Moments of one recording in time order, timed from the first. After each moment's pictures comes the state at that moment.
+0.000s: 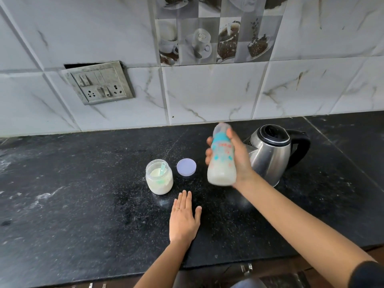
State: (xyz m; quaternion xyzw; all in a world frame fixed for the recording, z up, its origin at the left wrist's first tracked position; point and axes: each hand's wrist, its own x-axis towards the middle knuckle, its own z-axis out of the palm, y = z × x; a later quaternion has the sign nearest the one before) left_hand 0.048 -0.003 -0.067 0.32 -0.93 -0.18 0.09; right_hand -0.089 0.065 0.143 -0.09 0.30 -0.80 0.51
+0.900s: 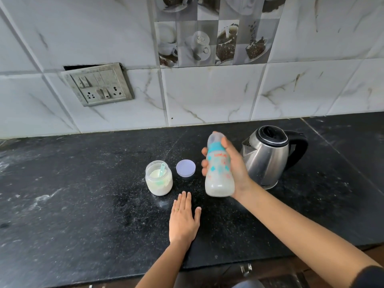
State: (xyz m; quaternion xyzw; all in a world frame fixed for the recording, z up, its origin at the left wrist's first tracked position) left_hand 0.047 -0.003 -0.065 0.32 -0.93 -0.18 0.08; right_hand -0.076 0.069 0.131 -0.09 0.32 -0.79 0.51
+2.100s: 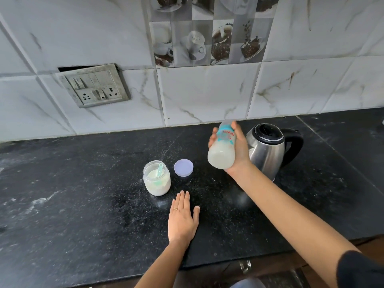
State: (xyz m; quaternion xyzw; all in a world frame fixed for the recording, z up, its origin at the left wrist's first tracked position) left_hand 0.048 -0.003 -0.064 0.32 -0.93 -0.18 0.09; right_hand -0.101 0.061 0.153 -0.01 0.26 -0.84 0.47
